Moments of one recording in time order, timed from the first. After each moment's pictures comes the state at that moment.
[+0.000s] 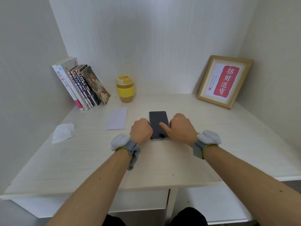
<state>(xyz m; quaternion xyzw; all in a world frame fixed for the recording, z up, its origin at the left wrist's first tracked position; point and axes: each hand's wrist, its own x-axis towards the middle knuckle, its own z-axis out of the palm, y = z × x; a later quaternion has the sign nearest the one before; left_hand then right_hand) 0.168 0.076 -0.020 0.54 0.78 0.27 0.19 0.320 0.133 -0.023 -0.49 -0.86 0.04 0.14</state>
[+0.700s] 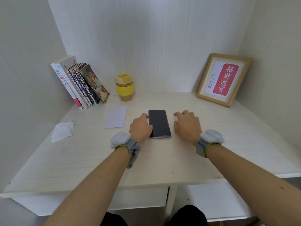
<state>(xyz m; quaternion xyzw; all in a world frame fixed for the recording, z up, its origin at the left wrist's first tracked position) 0.168 0.072 -0.018 0.54 0.78 0.27 0.18 0.332 0.137 -0.024 -0.57 -0.81 -0.02 0.12</state>
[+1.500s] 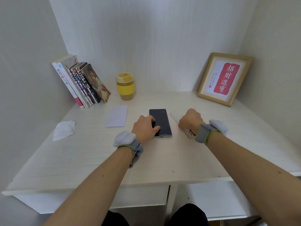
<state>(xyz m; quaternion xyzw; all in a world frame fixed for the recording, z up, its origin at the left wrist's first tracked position) 0.175 0.071 -0.019 0.60 0.76 0.19 0.13 0.335 0.148 0.006 -0.67 -0.68 0.26 0.16</state>
